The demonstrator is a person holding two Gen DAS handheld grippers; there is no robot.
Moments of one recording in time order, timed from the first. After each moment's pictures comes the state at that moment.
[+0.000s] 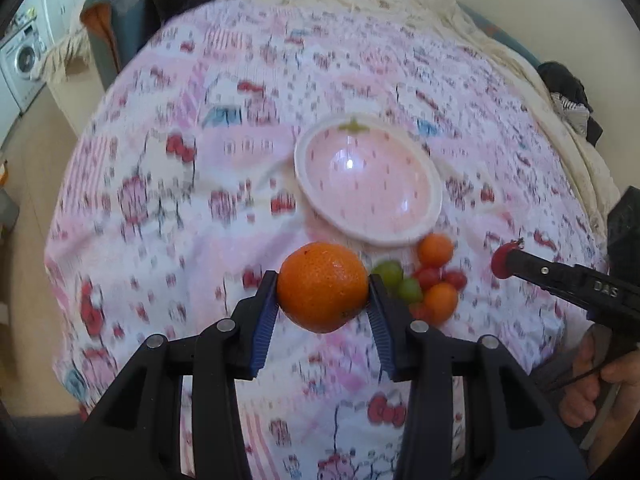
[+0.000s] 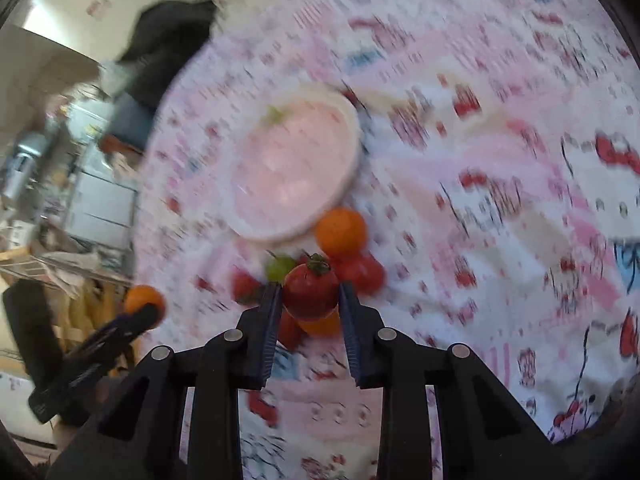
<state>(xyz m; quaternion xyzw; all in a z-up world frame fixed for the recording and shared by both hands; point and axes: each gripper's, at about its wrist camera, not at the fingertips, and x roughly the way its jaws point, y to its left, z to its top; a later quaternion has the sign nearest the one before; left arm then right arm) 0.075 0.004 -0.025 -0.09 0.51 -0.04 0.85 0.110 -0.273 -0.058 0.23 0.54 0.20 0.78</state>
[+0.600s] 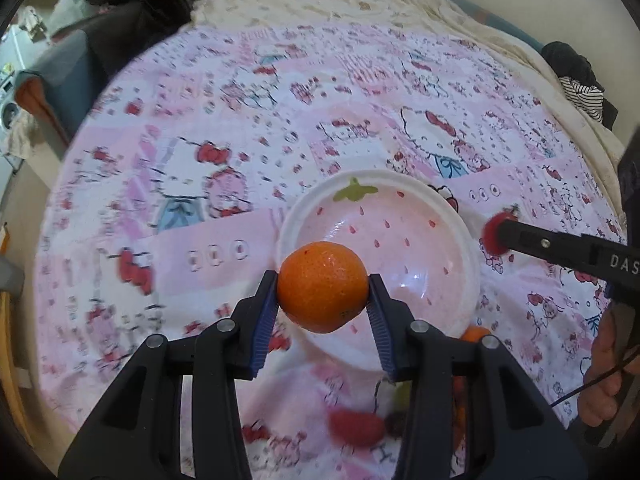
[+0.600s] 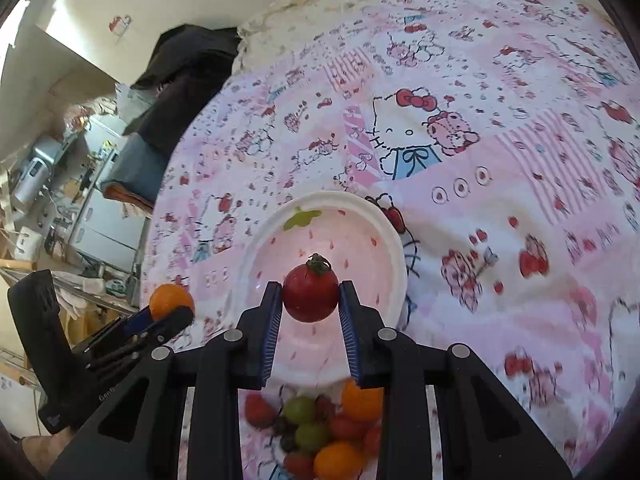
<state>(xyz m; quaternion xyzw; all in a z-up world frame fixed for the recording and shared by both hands) 0.195 -0.019 -0.062 -0.01 0.50 -0.06 0.86 0.228 -0.244 -0.074 0.21 0.52 0.21 0.80</state>
